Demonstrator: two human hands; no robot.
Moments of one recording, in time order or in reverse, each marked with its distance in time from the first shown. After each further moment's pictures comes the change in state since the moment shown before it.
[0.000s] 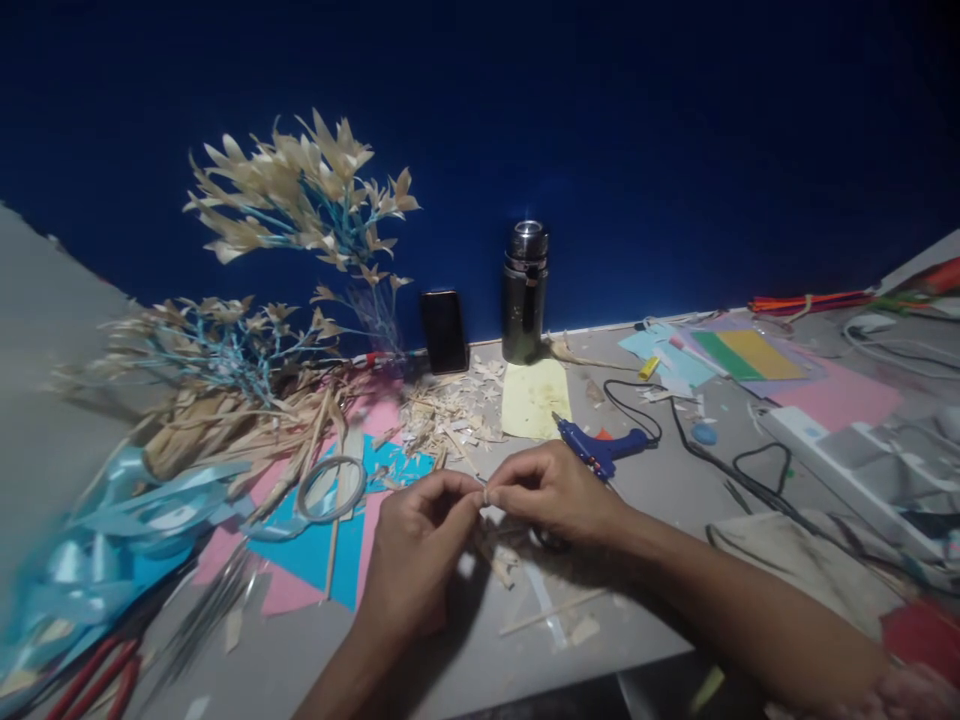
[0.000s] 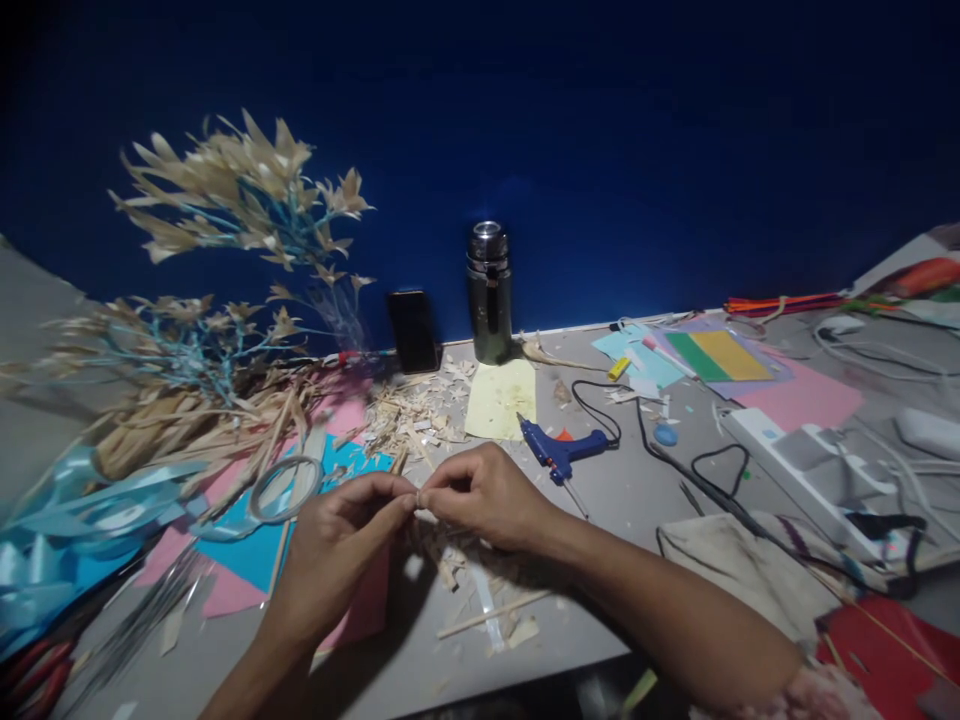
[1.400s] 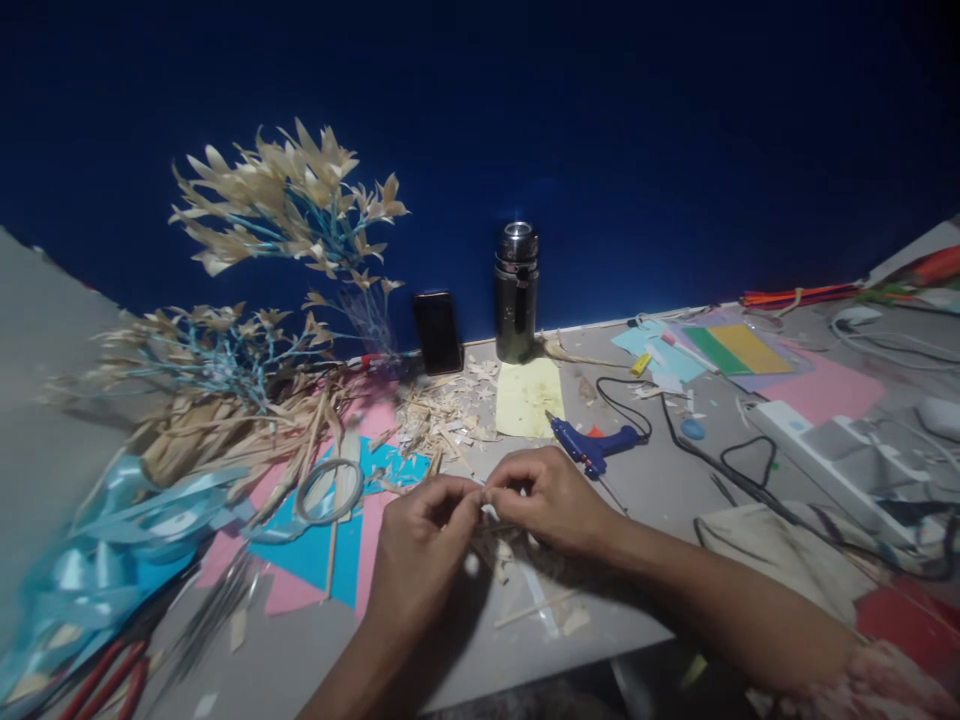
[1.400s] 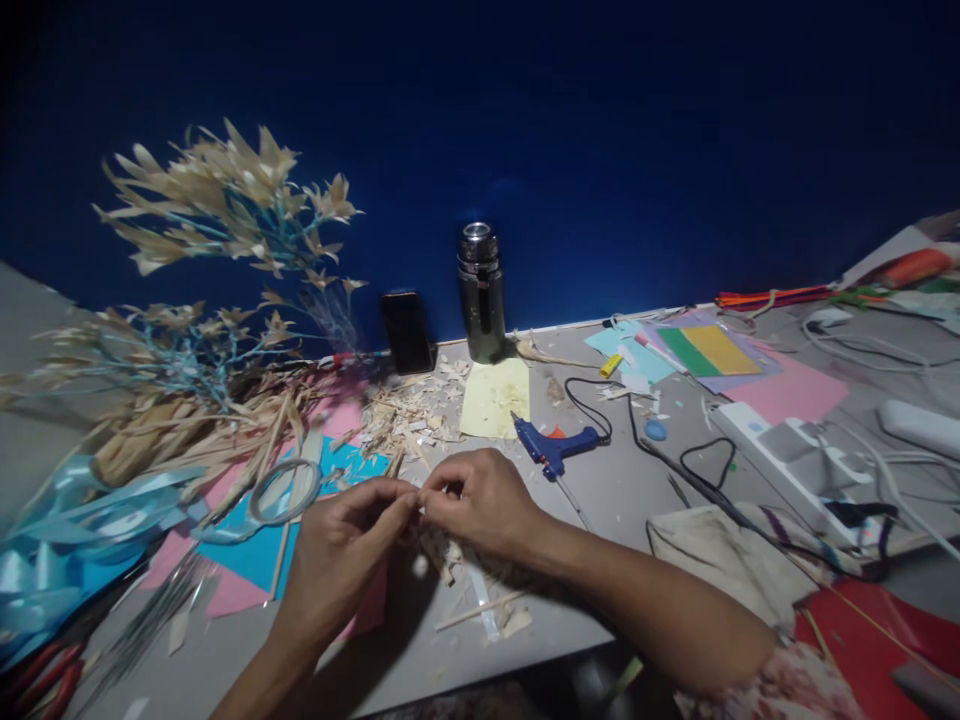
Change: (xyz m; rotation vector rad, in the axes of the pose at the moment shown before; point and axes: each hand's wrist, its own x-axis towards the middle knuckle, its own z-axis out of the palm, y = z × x) left_hand -0.001 0.001 0.004 0.143 -0.006 0.086; right_hand -0.006 -0.002 0.002 -0.225 0.105 -0.092
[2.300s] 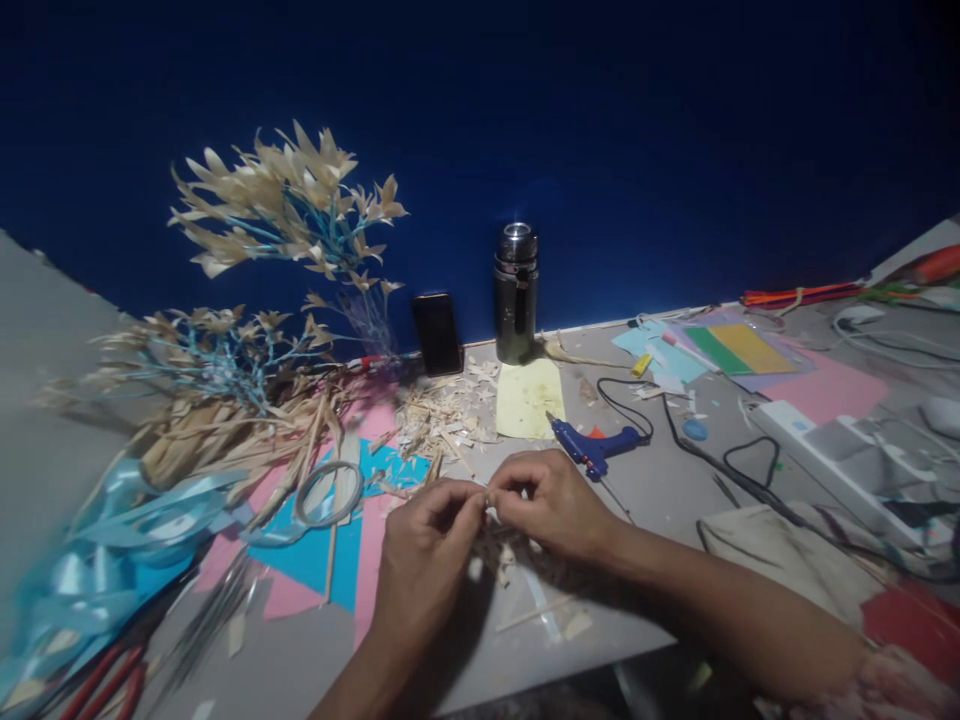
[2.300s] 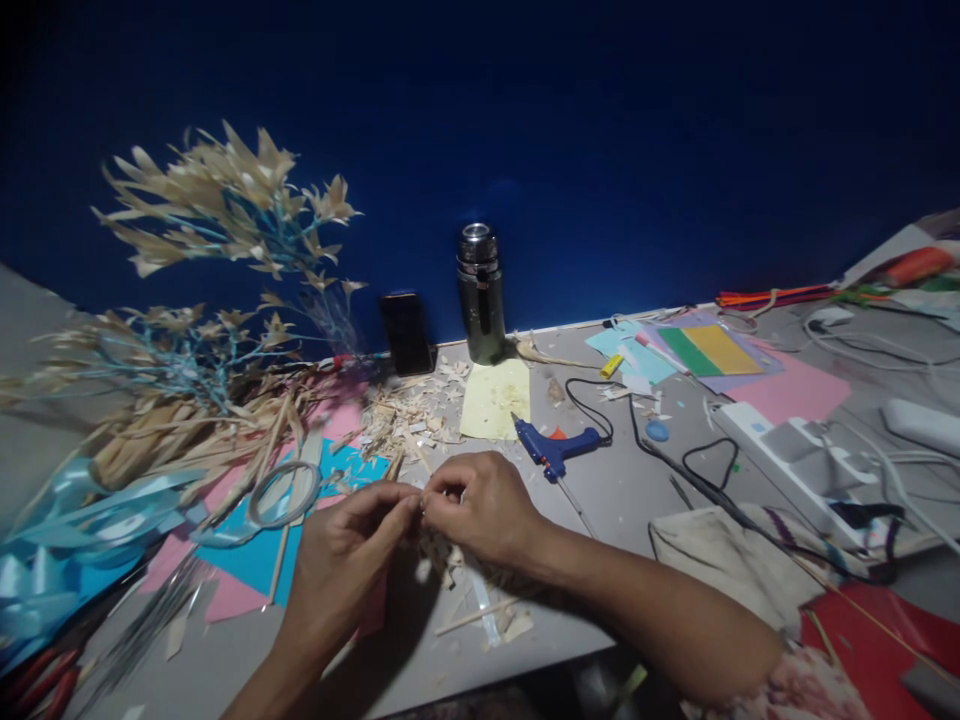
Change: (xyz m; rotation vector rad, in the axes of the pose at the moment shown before) left_hand -0.004 -0.002 0.004 -0.018 0.000 0.011; right_hand -0.002 0.001 0.003 -0.016 0.048 -0.030
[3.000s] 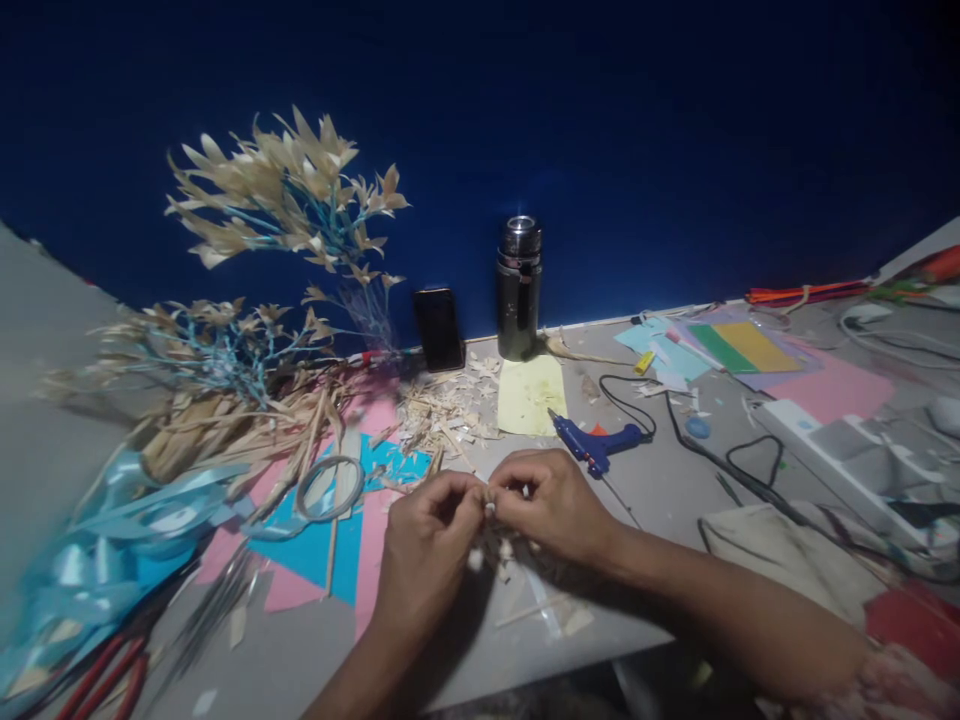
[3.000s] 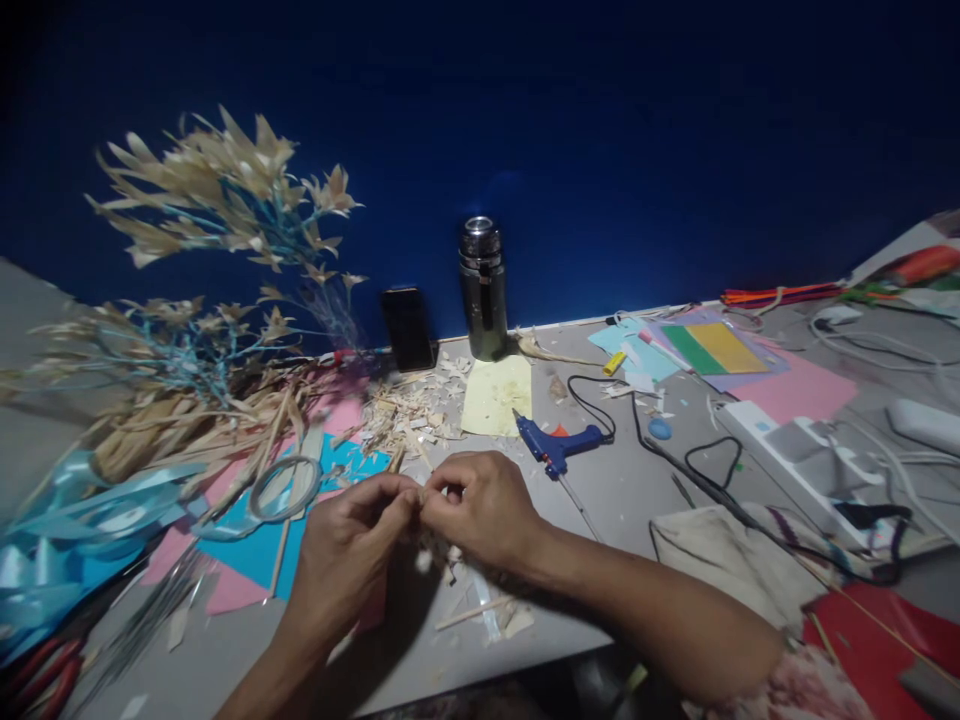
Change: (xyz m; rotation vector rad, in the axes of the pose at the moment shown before) left_hand 0.003 -0.003 0.002 0.000 0.035 -0.019; right_hand -0.003 0.006 0.008 -0.048 0.068 -0.033
